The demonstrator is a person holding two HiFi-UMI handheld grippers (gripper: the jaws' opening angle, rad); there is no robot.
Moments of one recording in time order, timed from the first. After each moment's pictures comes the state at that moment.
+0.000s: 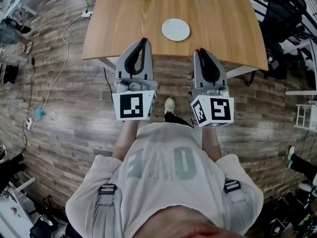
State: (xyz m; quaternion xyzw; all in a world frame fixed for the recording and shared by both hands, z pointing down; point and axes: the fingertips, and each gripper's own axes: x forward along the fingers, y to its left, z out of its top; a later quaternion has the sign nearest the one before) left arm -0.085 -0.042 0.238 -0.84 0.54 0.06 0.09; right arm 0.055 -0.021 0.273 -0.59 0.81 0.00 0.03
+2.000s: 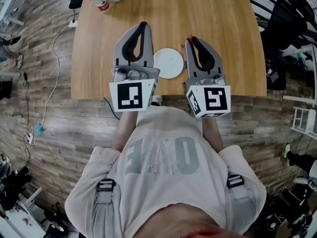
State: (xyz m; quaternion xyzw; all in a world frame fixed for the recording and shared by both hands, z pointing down) left arm -0.017 -0.292 0.219 -0.85 0.52 0.09 0.10; right arm 0.093 -0.268 0.272 -0.58 0.82 0.02 -0.01
